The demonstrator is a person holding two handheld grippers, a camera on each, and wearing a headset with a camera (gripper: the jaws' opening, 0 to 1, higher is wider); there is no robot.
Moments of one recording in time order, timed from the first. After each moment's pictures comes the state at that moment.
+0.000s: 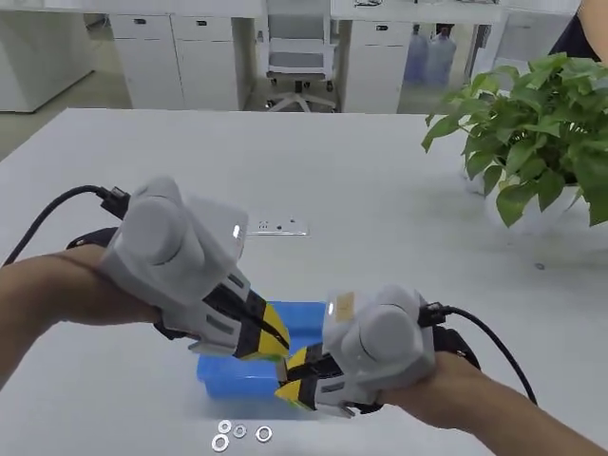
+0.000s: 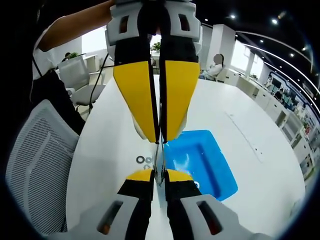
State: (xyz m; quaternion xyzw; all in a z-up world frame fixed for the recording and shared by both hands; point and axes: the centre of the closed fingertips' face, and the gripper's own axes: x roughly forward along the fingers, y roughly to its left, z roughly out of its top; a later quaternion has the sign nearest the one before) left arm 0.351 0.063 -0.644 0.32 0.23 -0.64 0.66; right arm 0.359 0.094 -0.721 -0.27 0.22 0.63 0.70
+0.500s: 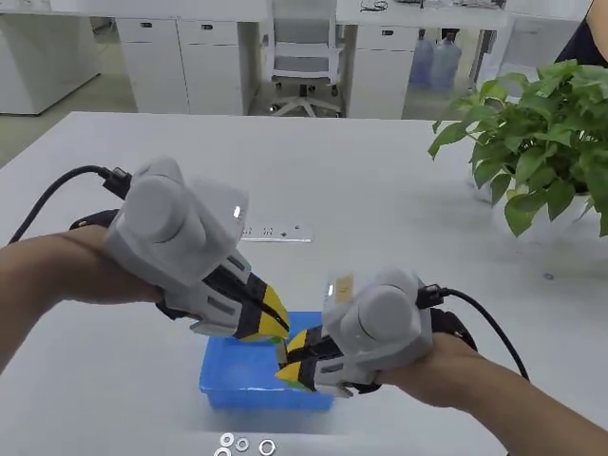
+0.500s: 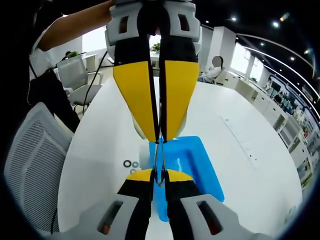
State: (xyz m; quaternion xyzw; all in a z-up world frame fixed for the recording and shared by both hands) left arm 0.379 0.069 -0.636 0.33 0.22 -0.64 0.66; right arm 0.388 0.101 -0.713 -0.28 0.21 0.62 0.70
